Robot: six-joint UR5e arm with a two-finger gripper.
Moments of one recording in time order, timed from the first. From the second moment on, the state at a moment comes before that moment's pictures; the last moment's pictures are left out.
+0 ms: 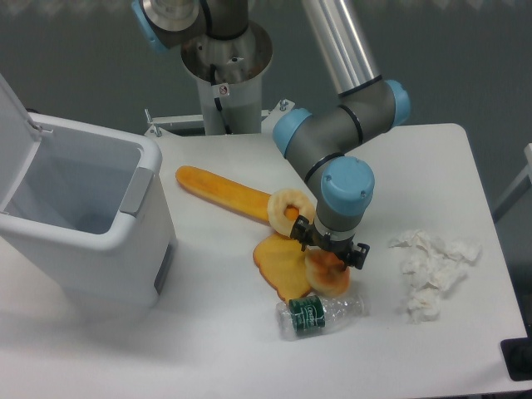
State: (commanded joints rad) arm 2.56 -2.09 -1.70 -0.96 1.58 1.02
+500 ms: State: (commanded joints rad) arm 2.58 -2.05 -1.65 -0.97 1.58 1.07
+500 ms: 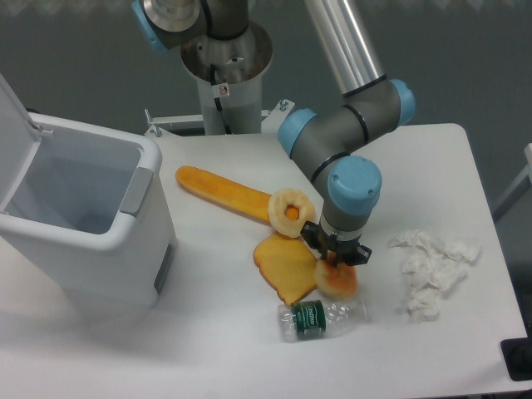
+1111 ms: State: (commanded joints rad) arm 2.63 -2.05 -1.29 -1.32 1.59 1.35
